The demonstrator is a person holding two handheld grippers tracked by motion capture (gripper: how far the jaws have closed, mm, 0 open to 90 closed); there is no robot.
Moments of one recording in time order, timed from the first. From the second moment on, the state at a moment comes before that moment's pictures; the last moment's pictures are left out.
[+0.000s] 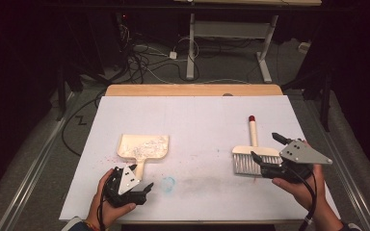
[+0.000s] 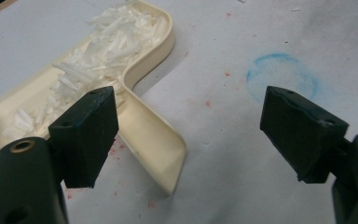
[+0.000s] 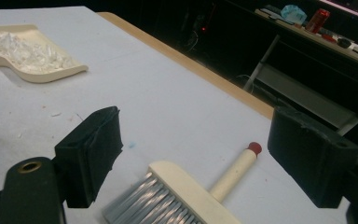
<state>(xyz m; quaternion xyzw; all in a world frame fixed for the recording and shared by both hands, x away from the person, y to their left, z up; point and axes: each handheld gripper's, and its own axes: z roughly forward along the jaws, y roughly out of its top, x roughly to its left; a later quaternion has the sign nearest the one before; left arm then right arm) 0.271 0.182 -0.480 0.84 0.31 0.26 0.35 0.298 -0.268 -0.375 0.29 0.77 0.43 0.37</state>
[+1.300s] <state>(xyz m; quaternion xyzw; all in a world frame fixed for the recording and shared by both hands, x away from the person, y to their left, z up) 0.269 0.176 -0.482 0.85 0.31 0.25 0.34 0.273 -0.311 -0.418 0.31 0.78 0.40 0.36</state>
